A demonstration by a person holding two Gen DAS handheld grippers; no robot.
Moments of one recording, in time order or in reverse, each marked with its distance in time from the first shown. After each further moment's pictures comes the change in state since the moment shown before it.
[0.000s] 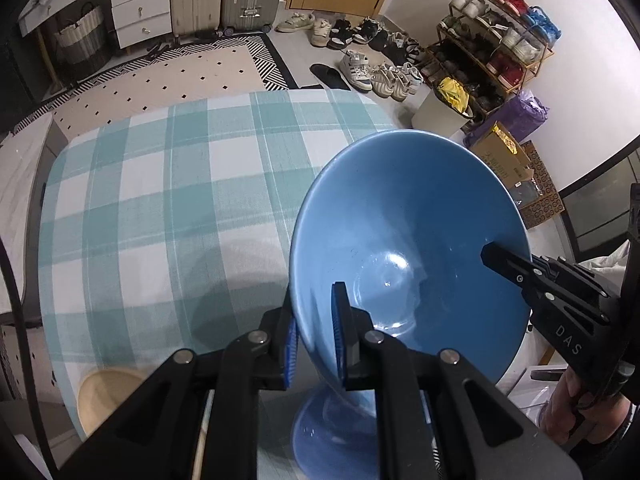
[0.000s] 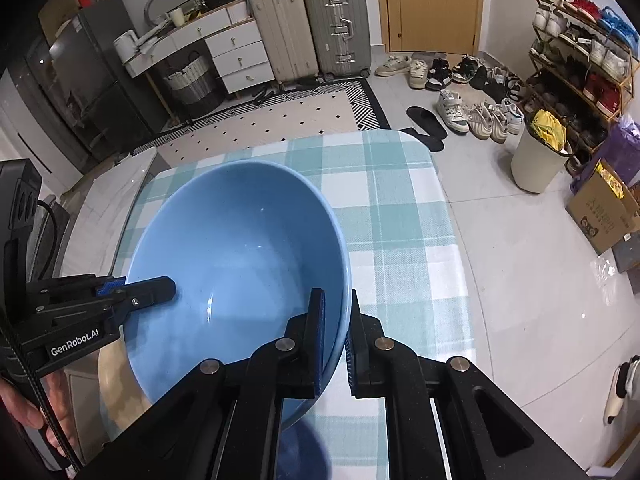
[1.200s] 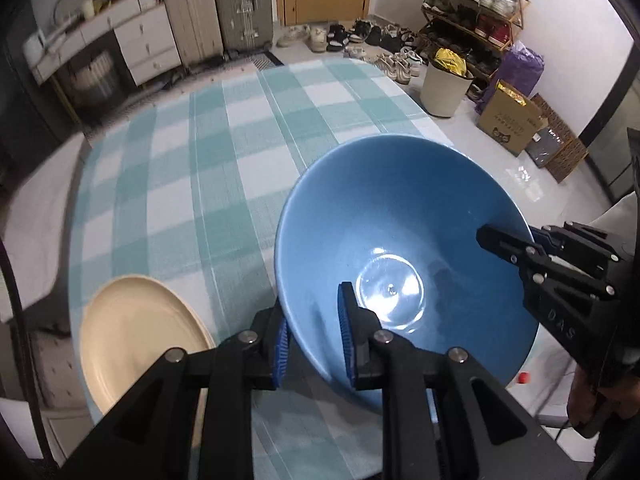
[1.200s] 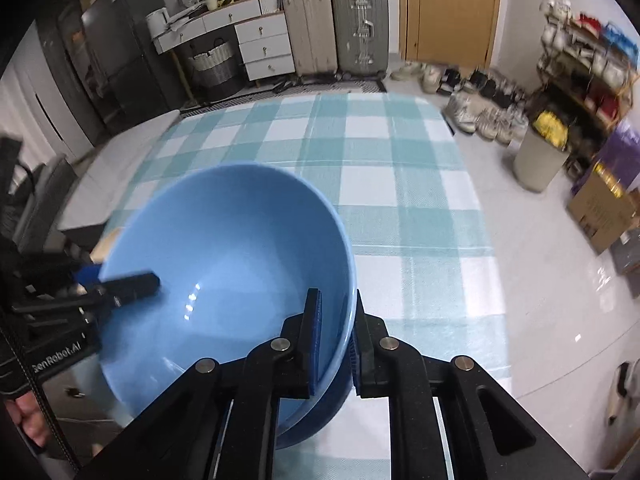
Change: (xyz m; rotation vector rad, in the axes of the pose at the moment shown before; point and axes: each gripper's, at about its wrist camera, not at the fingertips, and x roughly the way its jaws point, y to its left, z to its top) left arm 0.003 -0.028 -0.150 0.172 -0.095 0.178; right arm -0.002 0.027 -0.162 -0.090 -0.057 -0.019
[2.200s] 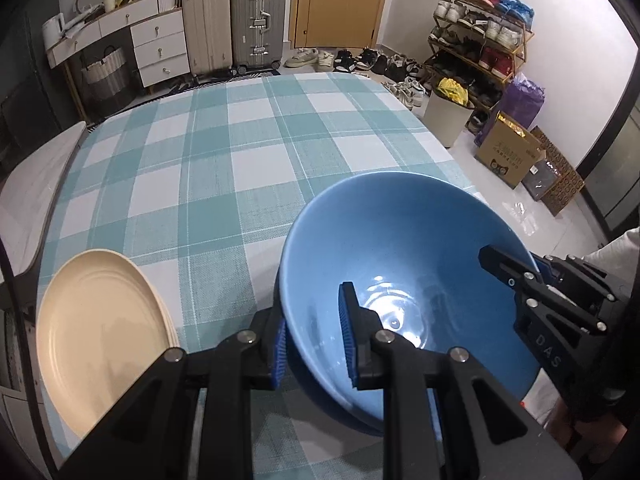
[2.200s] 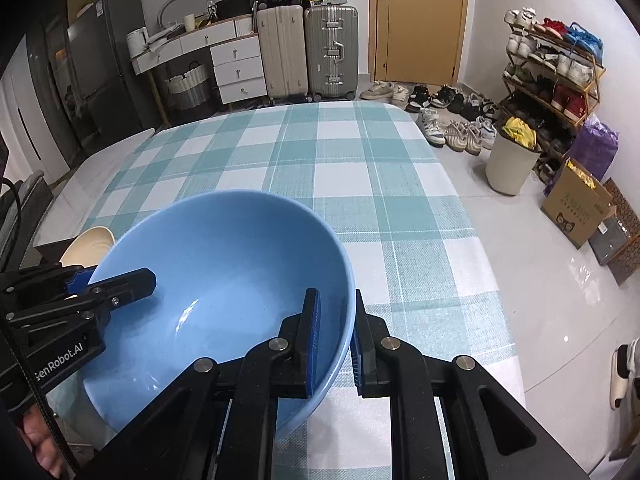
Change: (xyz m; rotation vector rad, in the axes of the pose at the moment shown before) left arm 0.027 0.000 -0.033 -0.093 -0.111 -0.042; right arm 0.019 0.001 -0.044 0.044 -0.113 -0.105
